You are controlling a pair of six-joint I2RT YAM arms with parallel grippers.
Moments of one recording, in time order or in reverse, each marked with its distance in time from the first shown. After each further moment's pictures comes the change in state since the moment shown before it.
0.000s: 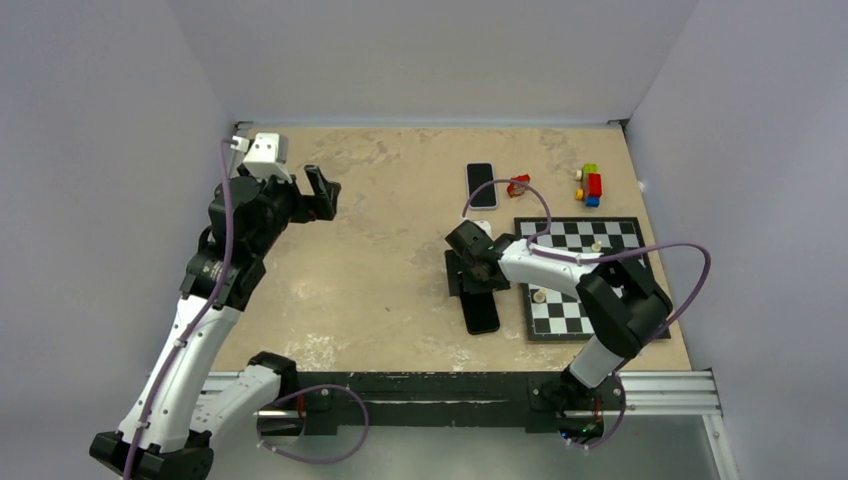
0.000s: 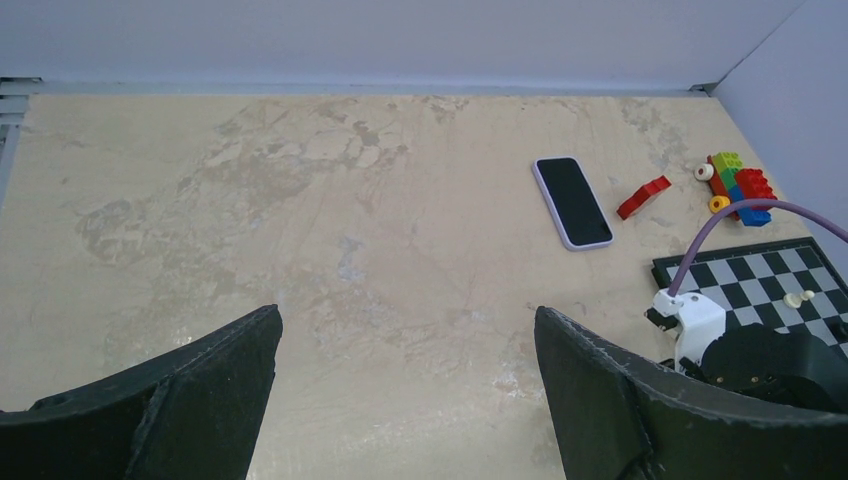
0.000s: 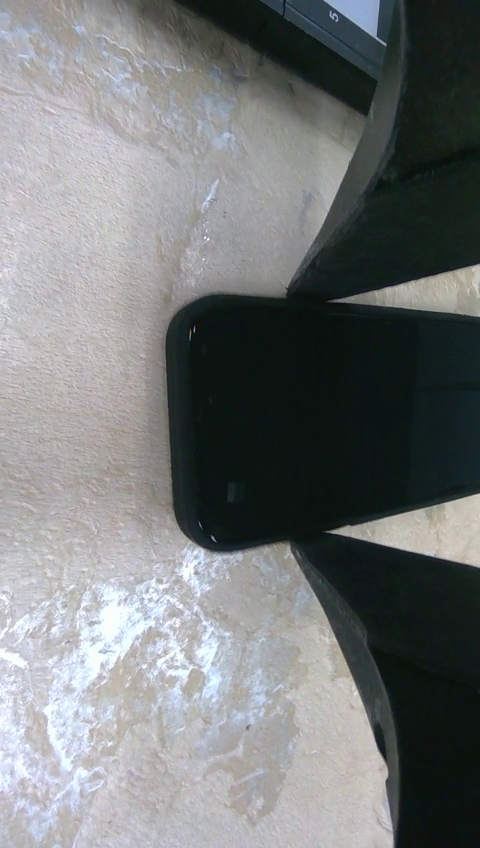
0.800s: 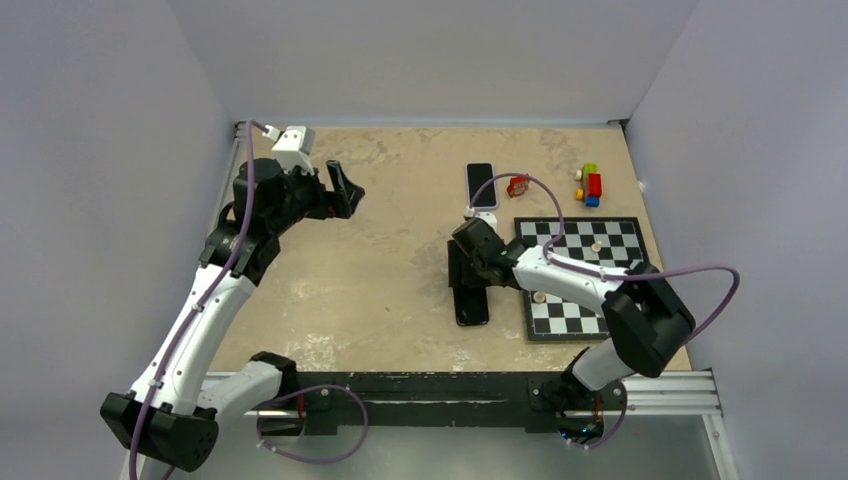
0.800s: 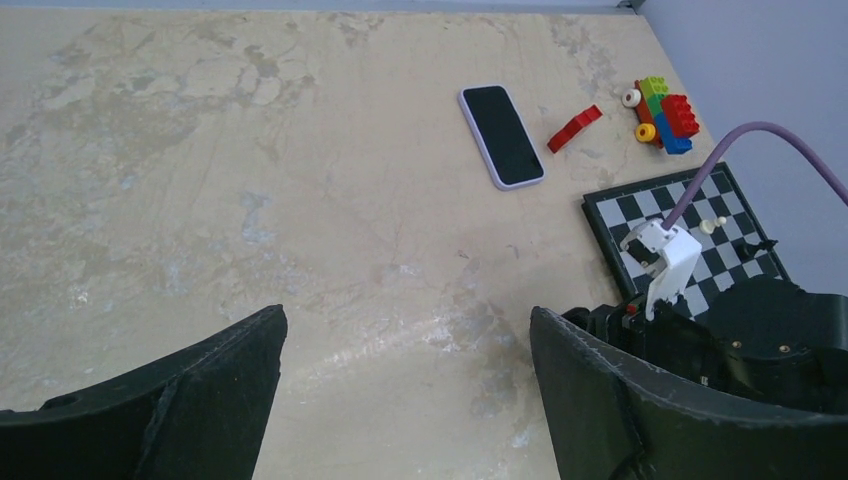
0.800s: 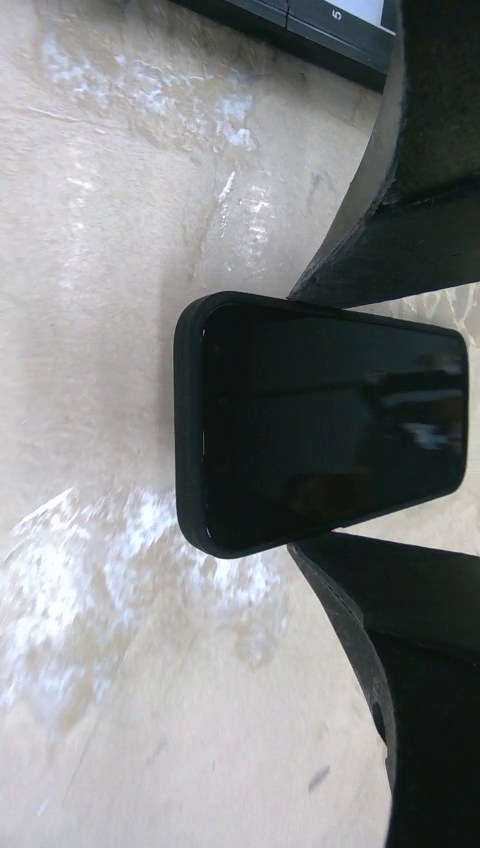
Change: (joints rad) left arm 0.000 0.139 0.027 -0.006 0.183 -0.069; right arm 0.013 -0.117 -0.046 0.093 0.021 0.044
